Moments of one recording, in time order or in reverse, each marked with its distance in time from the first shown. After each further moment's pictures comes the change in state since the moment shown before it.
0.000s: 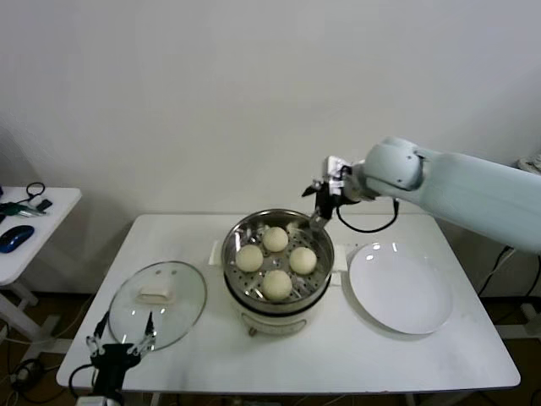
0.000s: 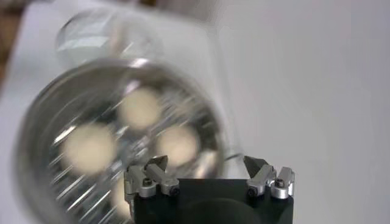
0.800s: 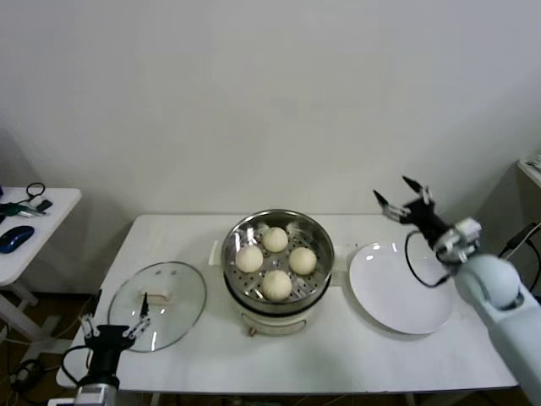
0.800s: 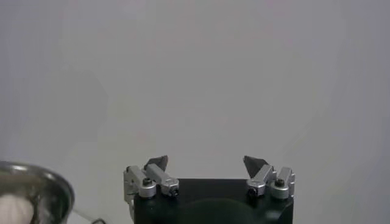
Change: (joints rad) left arm -0.054 0.054 -0.009 0.033 0.155 -0.113 -0.059; right arm -1.514 0.023 1.456 0.070 -0.130 0.575 0.405
